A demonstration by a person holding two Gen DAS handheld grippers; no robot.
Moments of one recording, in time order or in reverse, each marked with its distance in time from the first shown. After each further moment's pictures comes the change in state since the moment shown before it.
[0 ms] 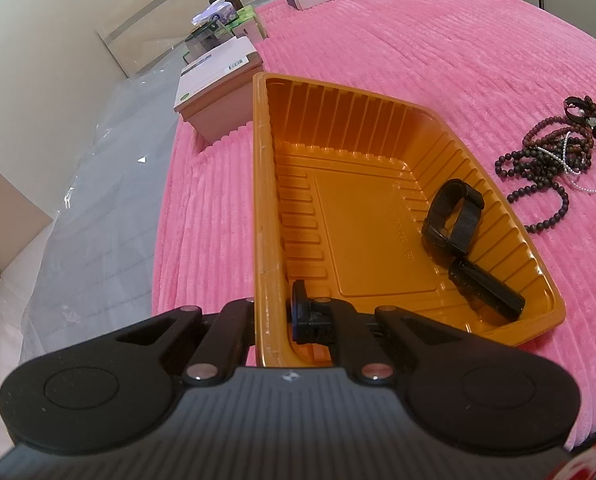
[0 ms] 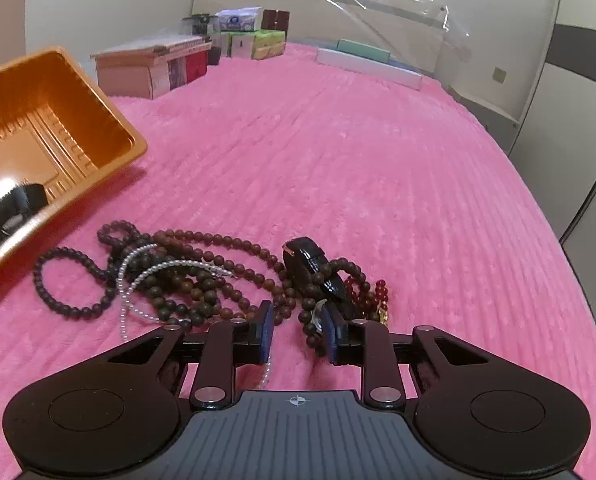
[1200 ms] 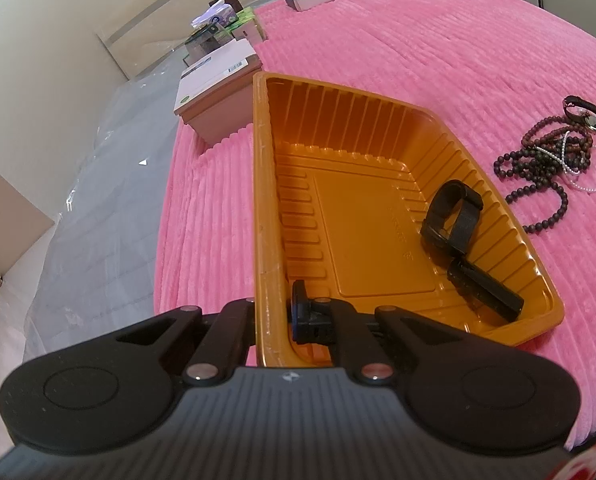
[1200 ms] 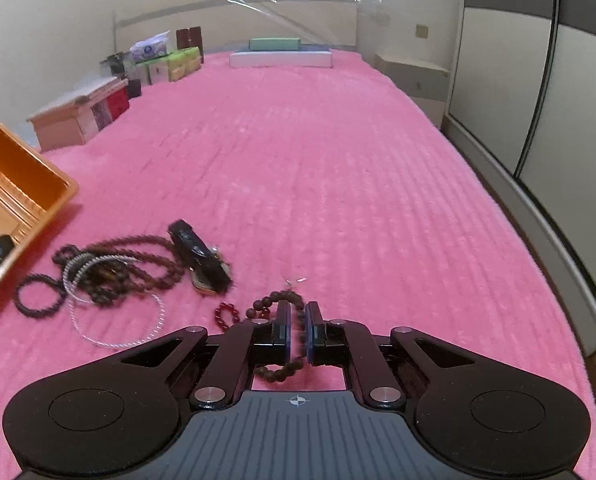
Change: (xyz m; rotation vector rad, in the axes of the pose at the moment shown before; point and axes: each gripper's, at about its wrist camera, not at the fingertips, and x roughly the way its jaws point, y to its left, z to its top) left arm -0.002 -0.003 0.000 0.008 -0.002 0.008; right arm -0.074 -0.085 -0.035 0.256 -0.012 -0.062
